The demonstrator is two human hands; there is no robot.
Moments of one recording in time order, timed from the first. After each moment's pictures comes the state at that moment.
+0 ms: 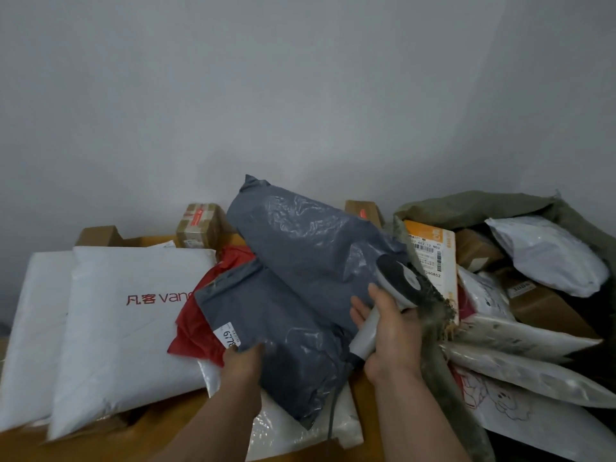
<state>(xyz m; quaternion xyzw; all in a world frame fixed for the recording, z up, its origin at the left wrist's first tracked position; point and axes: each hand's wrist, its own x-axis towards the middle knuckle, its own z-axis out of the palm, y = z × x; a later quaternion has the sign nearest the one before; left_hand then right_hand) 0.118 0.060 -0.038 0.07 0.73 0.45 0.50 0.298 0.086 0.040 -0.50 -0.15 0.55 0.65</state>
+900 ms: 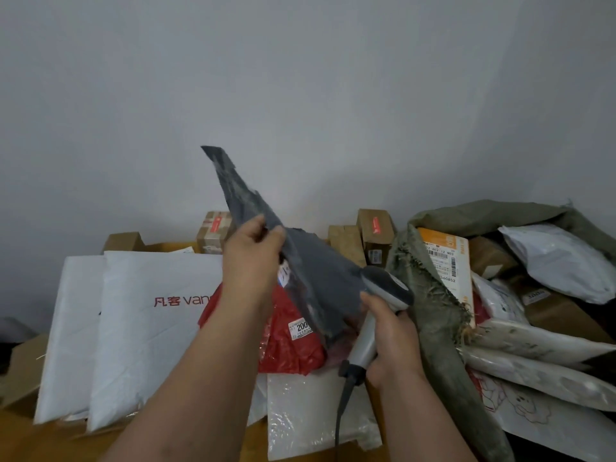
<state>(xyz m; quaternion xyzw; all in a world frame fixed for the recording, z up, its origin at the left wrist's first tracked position) 0.104 0.087 0.136 0.33 0.56 0.64 0.41 0.271 0.072 0.049 -0.52 -0.19 0.60 0.58</state>
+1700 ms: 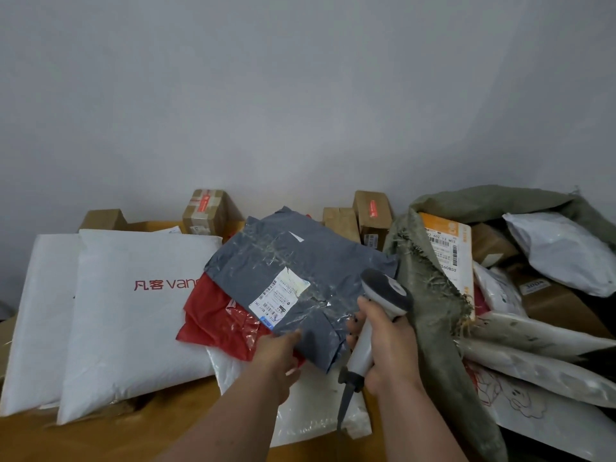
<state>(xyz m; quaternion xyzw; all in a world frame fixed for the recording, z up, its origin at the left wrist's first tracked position) 0.134 0.071 -0.043 0.08 0.68 0.40 0.61 0.279 0.067 0.030 -0.57 -0.21 0.57 0.55</state>
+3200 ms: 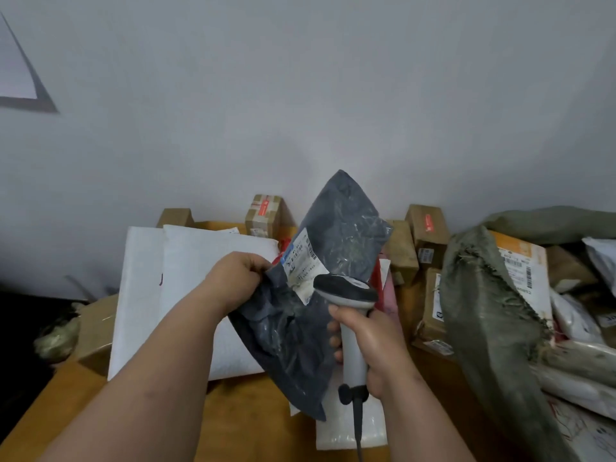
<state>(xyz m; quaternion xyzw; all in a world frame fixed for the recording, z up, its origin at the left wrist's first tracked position) -0.039 0.073 0.083 0.50 0.76 0.29 0.31 0.180 0.057 0.047 -0.52 -0.38 0.67 0.39</state>
